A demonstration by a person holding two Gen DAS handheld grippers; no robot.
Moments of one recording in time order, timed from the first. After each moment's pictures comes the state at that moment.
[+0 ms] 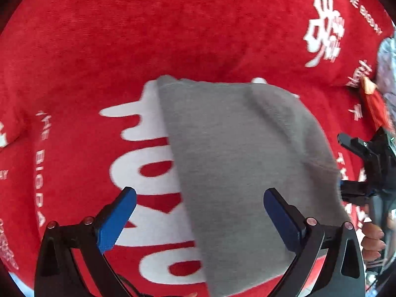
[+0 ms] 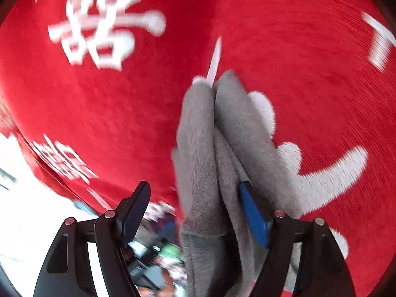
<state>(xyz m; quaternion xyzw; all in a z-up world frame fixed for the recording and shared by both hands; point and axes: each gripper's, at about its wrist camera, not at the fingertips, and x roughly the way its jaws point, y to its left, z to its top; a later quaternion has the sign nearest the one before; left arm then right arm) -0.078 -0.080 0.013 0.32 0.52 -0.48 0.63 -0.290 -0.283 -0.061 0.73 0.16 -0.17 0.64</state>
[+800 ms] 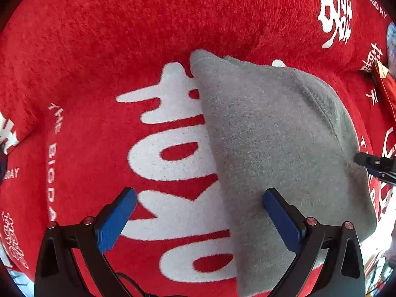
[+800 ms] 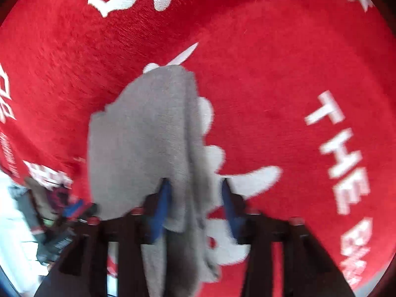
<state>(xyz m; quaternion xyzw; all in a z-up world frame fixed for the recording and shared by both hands) -0.075 -0.056 -0.003 0.36 0.51 -0.46 0.63 -0.292 -0.255 -0.021 0.55 0.36 -0.33 0.68</state>
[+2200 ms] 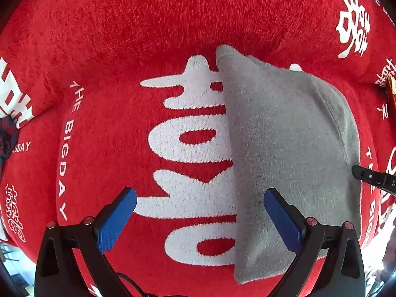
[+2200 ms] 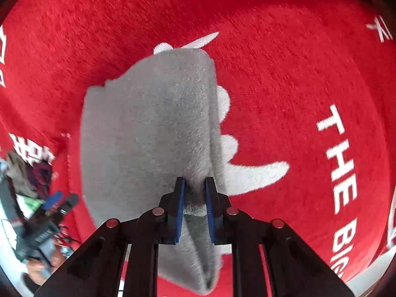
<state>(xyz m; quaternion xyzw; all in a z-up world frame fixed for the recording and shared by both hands) -0.072 -0.045 0.000 0.35 0.53 -0.41 0.65 -0.267 -0.262 -0.027 0.50 0.43 -0.33 0.67</state>
